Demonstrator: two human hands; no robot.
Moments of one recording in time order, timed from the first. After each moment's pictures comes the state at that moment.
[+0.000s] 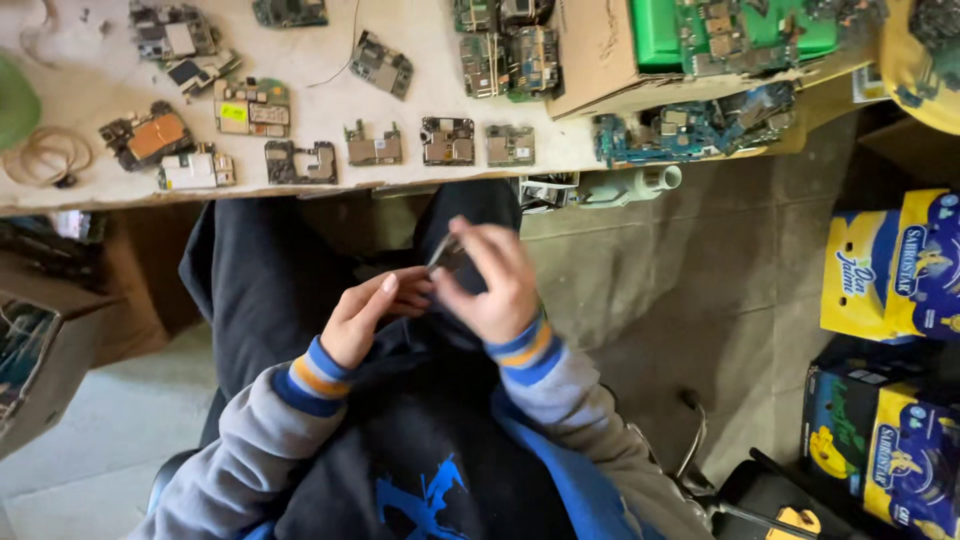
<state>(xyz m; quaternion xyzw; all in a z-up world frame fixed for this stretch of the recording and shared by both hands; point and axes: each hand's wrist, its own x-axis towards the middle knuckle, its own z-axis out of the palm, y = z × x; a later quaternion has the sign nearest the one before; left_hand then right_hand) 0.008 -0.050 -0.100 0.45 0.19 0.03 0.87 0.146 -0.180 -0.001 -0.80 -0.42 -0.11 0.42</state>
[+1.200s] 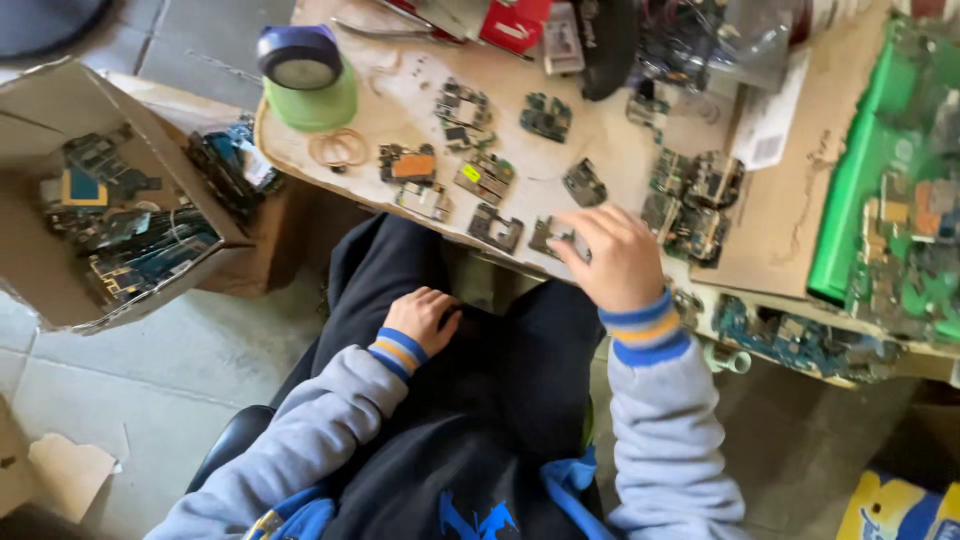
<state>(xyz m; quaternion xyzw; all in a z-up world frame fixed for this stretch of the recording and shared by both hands) -0.013 0.001 -0.248 0.90 0.24 0.21 0.29 0.258 -0.050 0.013 -0.74 -0.66 -0.04 0.11</state>
